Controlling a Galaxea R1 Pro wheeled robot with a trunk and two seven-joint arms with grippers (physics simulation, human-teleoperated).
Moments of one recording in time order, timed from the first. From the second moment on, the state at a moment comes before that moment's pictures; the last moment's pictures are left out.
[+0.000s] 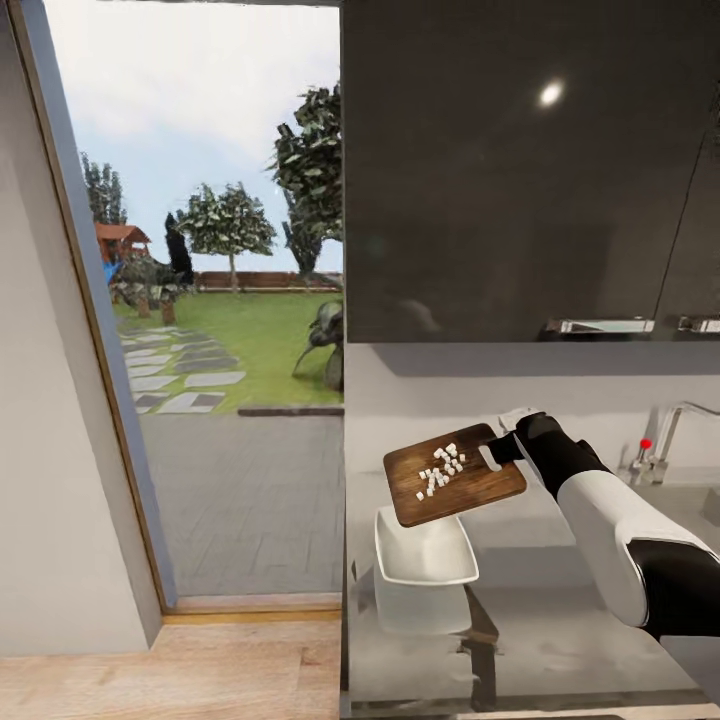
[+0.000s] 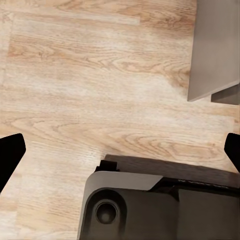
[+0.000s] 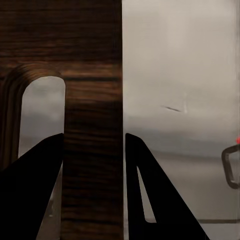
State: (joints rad) left arm -0.24 -0.03 -0.07 0.08 0.20 -0.27 0.06; right arm -1.13 -0.12 -0.04 -0.40 0.43 0.66 0.21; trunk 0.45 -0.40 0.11
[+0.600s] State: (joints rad) left arm -0.24 -0.03 -0.07 0.08 0.20 -0.27 0.06; right arm -1.13 -0.12 -0.04 -0.40 0.43 0.53 0.21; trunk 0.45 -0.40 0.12
